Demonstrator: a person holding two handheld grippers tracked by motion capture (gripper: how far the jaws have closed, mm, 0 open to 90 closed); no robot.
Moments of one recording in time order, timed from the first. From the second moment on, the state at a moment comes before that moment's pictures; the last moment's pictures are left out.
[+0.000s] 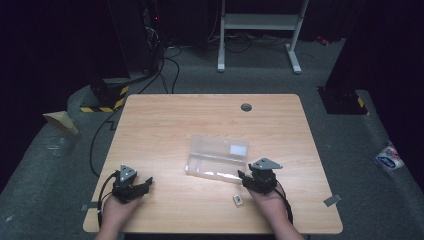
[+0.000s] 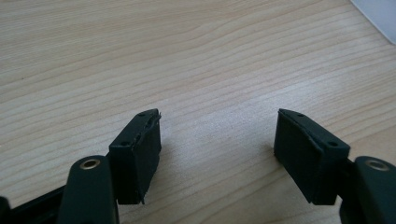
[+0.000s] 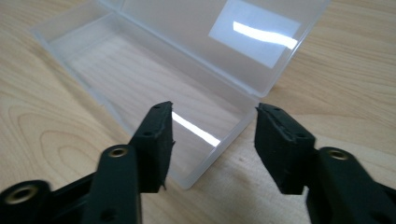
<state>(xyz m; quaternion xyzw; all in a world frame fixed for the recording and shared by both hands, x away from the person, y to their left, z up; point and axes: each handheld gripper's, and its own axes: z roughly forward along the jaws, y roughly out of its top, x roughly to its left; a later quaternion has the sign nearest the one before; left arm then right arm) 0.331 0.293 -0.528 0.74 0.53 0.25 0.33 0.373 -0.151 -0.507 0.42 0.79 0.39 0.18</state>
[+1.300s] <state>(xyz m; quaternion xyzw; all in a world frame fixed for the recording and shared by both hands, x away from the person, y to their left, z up) 0.339 0.299 -0.529 0.73 0.54 0.25 0.33 0.375 -0.159 -0.517 0.43 0.80 0.37 0.17</state>
